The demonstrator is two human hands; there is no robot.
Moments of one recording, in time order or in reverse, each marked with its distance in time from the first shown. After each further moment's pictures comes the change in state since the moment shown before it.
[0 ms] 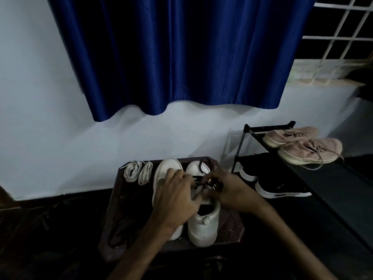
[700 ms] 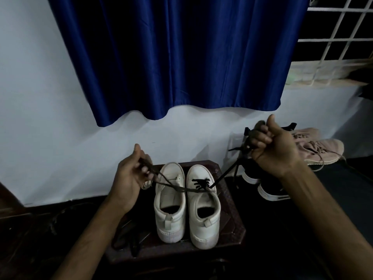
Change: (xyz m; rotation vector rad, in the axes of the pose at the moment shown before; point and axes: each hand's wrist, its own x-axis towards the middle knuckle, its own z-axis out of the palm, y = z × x) left_hand 0.011 -0.060 -0.069 -1.612 0.165 -0.346; right_hand 0.008 -0.005 -0.107 1.772 0.240 0.079
